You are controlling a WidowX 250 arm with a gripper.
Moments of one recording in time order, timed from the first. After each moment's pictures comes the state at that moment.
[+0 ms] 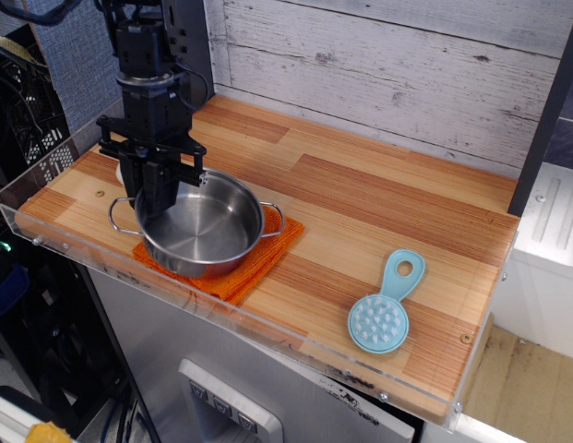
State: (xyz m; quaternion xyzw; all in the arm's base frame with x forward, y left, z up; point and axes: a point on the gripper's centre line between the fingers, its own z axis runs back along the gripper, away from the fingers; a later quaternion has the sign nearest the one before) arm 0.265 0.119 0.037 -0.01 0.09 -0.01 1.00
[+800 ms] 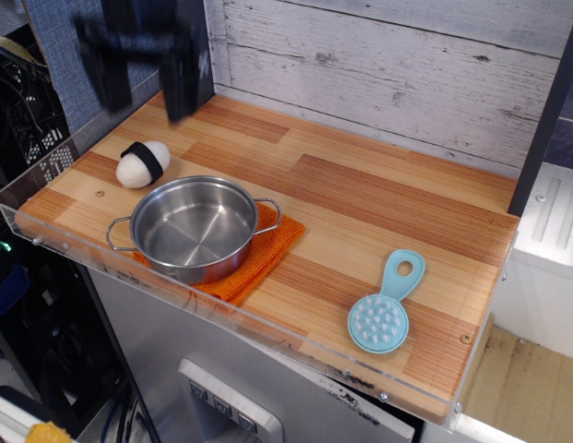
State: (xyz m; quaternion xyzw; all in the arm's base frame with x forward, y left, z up) arm 0.281 0.115 0.139 -0.03 0.01 0.07 1.00
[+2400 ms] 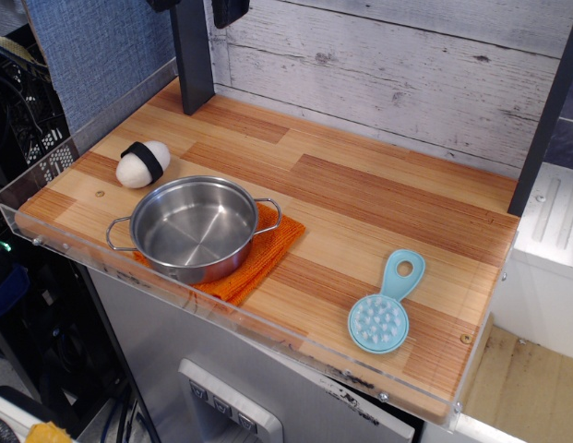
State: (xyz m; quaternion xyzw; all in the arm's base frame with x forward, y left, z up) arm 0.315 0.084 0.187 0.00 -0.03 -0.03 1.00
